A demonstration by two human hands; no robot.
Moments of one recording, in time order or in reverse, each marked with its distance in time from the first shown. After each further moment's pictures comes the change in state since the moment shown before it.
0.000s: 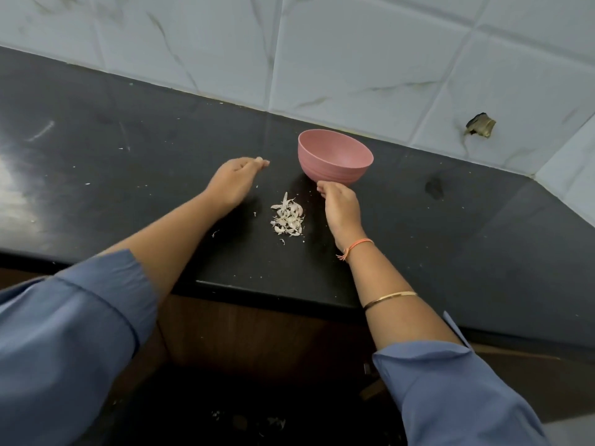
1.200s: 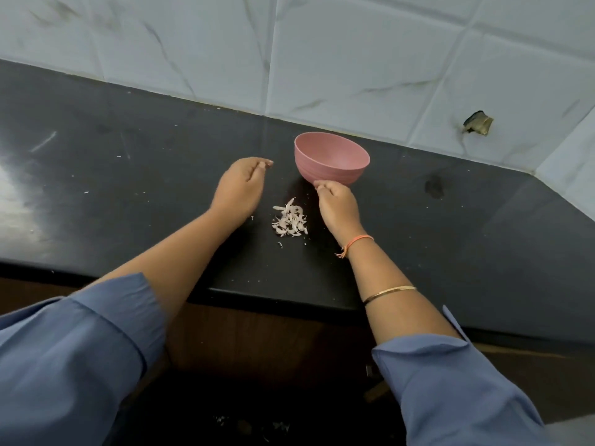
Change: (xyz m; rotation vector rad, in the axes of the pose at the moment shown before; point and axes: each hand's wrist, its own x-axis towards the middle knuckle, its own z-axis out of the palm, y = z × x) left_hand -0.004 0.003 0.021 0.132 0.197 0.180; right_hand 0.009 0.004 -0.006 -0.203 -0.064 -0.141
